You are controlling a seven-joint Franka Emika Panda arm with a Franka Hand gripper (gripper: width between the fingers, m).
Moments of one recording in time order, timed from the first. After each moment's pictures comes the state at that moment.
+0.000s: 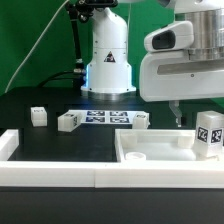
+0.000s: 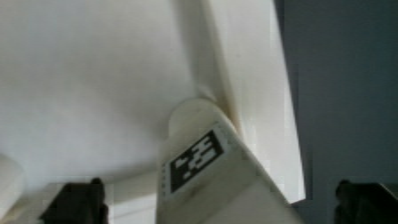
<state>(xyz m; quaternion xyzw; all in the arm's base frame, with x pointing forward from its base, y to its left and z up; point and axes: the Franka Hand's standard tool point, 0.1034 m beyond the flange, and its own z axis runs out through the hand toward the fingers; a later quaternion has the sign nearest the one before) 0.621 0.116 0.080 -1.00 0.08 0.01 0.06</state>
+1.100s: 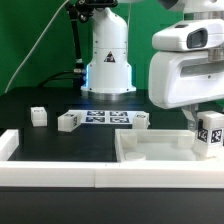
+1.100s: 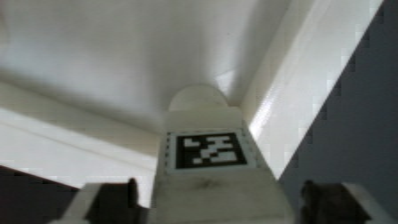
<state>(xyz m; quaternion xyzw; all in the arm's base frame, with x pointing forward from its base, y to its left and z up) 0.622 0.121 0.077 -0.98 -0.20 -0.01 0.04</state>
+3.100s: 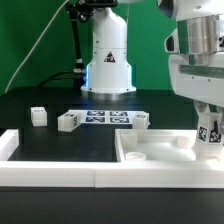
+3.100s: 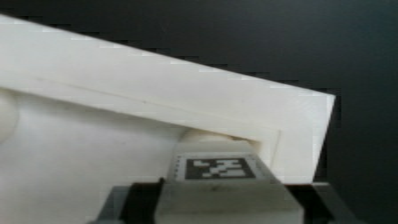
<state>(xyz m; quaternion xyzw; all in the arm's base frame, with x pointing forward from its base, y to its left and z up) 0.618 0.130 0.072 -0.76 0.64 0.03 0.08</state>
